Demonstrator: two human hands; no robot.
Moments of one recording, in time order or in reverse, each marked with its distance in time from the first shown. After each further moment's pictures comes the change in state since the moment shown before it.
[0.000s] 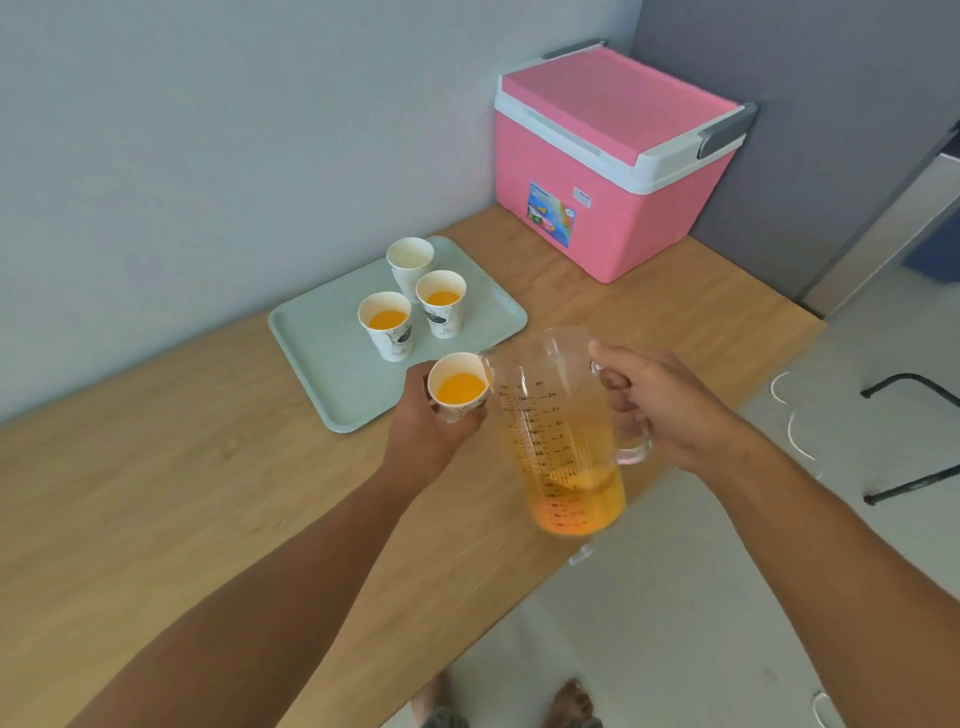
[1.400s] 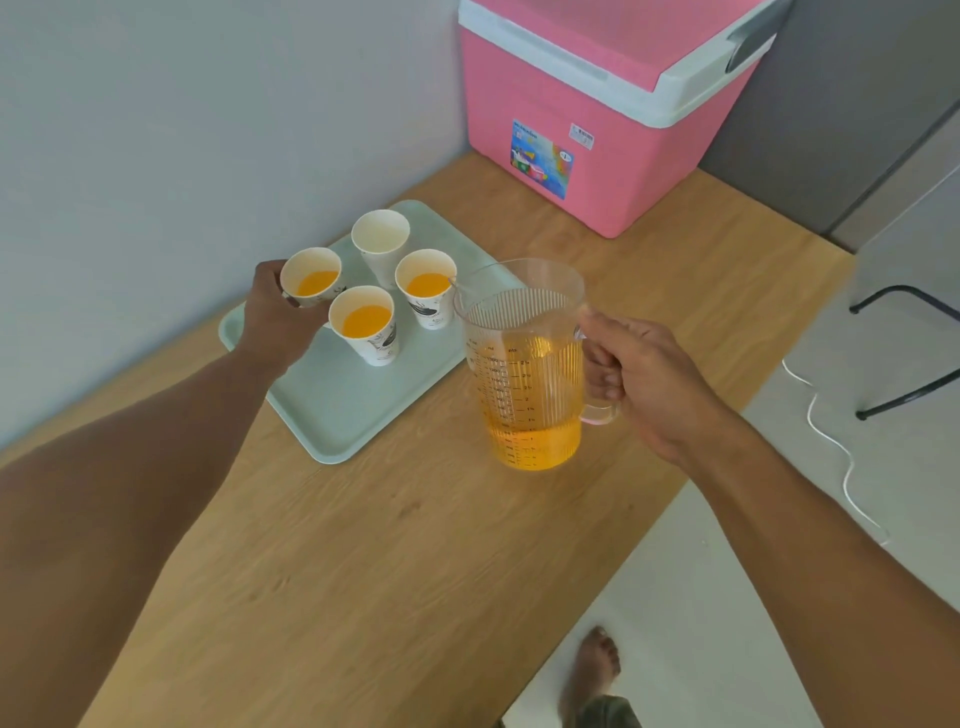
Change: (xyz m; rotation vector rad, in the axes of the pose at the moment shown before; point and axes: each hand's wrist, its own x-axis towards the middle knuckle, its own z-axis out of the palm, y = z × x) left_hand 0.212 -0.073 -0.118 0.195 0.070 -0.093; right_hand 0.058 0.006 0.046 0.234 0.020 -0.118
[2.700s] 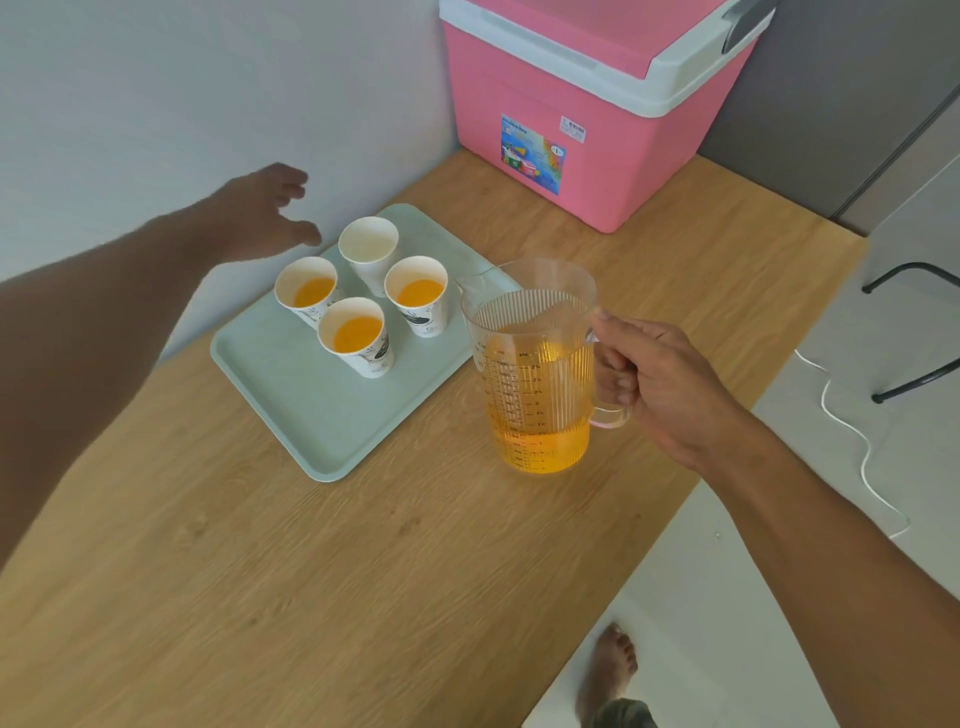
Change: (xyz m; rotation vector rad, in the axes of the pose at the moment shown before) left_hand 0.101 0.100 -0.036 0.519 -0.350 0.186; right_hand 0.006 0.002 -0.015 0.054 0.025 0.008
